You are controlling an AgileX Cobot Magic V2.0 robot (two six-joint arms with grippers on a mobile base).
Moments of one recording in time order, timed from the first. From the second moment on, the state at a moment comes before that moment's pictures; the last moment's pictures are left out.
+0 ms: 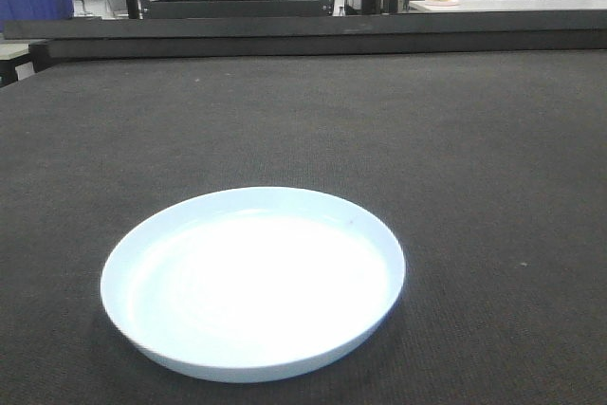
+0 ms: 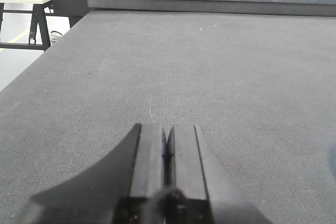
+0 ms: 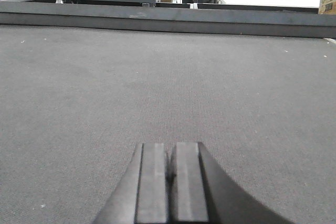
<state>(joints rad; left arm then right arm) -0.09 -0.02 0.03 -0.04 0.12 0.03 0.06 -0.01 0.03 0.08 0.08 -0.05</state>
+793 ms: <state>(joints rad) -0.09 -0.02 0.03 -0.04 0.12 0.03 0.06 -0.01 0.03 0.08 -0.14 -0.03</state>
